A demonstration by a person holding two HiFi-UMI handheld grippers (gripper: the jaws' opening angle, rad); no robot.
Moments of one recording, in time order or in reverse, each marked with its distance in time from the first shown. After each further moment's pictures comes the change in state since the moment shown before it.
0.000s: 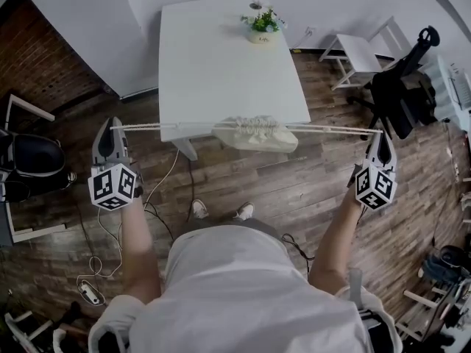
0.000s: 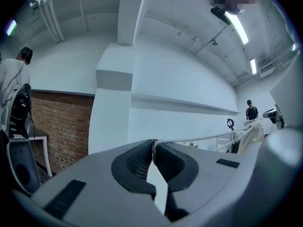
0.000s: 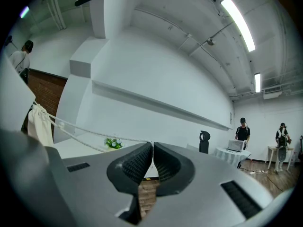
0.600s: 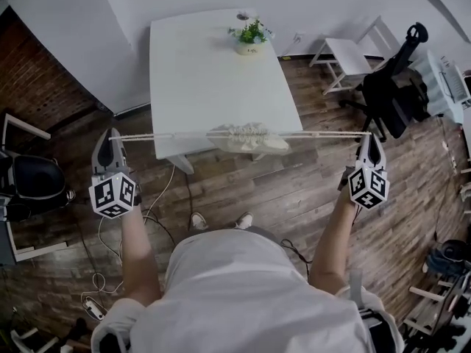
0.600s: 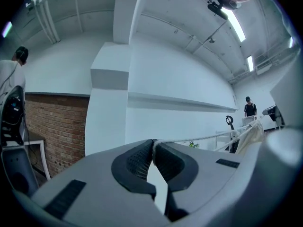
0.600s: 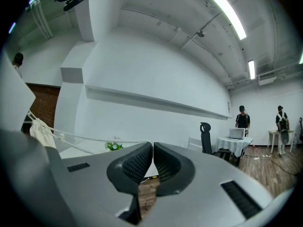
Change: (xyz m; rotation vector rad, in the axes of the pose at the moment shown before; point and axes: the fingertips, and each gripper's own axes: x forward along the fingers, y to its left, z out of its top) left arm 0.021 -0.001 -0.002 0.028 0.002 -0.018; right arm 0.007 0.003 -0.011 0.119 0.026 0.001
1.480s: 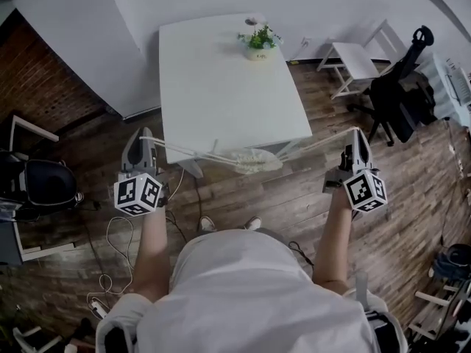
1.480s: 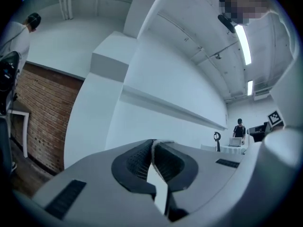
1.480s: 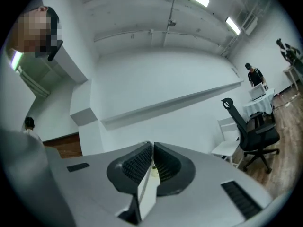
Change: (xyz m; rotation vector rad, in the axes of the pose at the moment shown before) left arm 0.019 -0.053 -0.008 -0.207 -0.020 -0.142; right arm 0.002 0.091 0.030 0.438 -0.096 0.289
